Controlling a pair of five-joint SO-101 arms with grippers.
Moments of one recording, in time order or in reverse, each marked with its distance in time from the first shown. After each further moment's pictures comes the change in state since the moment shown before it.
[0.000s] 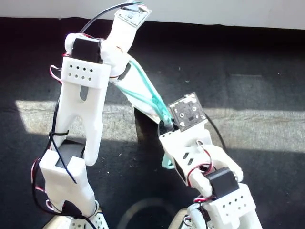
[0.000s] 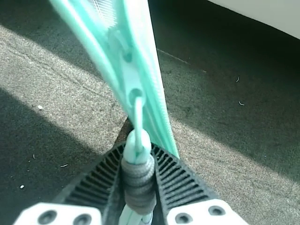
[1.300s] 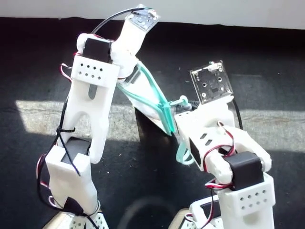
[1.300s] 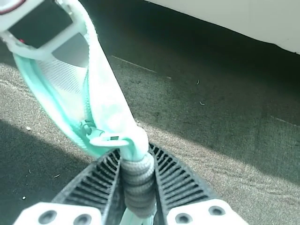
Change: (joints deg) left arm 6.5 -4.0 0.6 0.0 -0.3; right arm 7.7 15.7 -33.8 20.0 0.0
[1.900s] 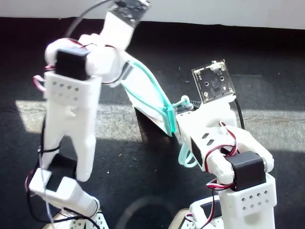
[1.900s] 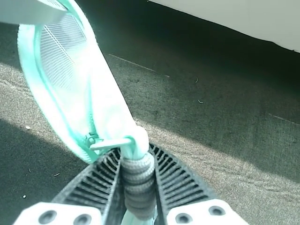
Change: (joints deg) left arm -3.2 -18.1 0.4 0.0 0.0; right arm 0.2 0.6 -0.8 0.8 0.0
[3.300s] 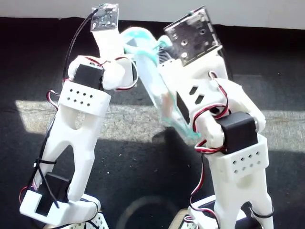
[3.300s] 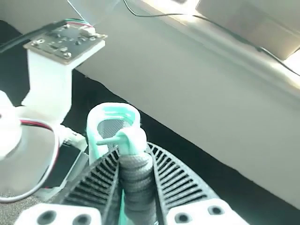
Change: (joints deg) left arm 3.0 -11.5 38.7 -28.7 39.9; right arm -5.4 22.1 -29.5 -16.0 14.1
